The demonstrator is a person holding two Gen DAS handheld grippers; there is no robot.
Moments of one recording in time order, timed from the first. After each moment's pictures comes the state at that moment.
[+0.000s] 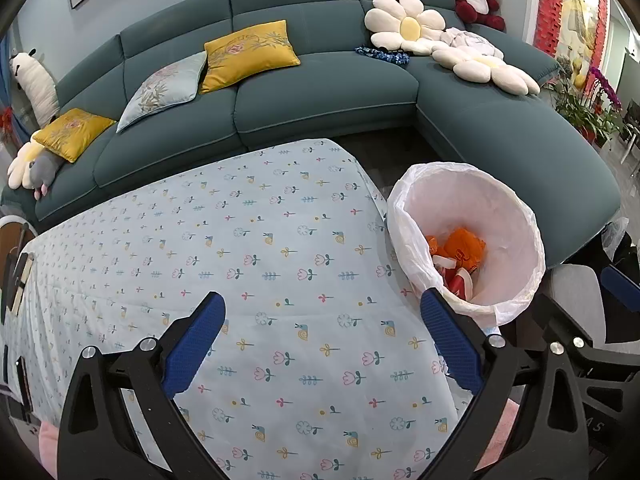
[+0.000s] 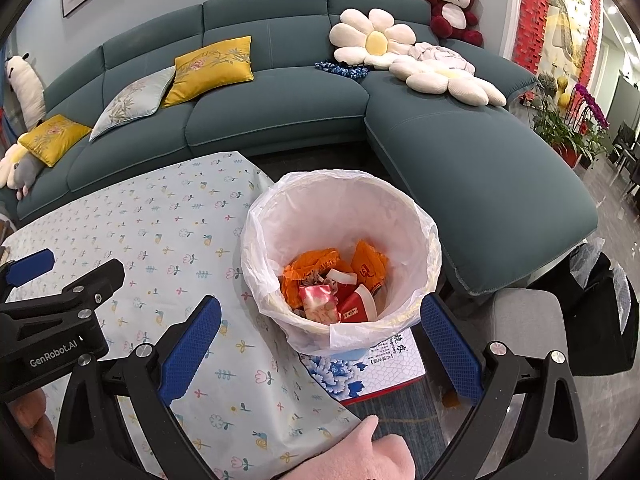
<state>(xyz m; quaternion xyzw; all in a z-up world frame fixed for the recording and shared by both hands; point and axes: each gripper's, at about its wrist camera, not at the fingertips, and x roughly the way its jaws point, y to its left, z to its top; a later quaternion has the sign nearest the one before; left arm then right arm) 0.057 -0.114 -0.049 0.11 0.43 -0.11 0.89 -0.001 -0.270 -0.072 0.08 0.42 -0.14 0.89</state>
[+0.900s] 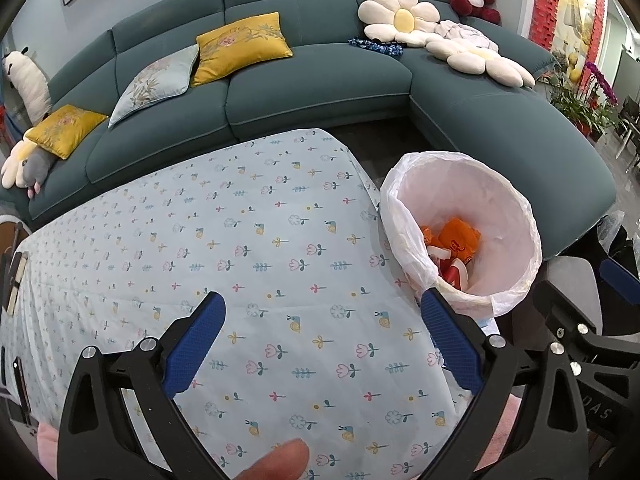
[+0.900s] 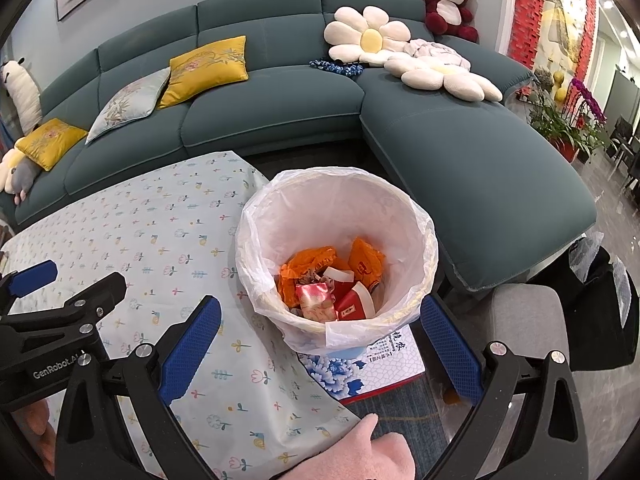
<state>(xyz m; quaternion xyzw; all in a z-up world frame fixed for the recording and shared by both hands) 0.058 -0.115 -0.059 0.11 0.45 -0.12 0.88 -0.003 -0.274 -0.079 0.08 0.42 -0.15 0.89</state>
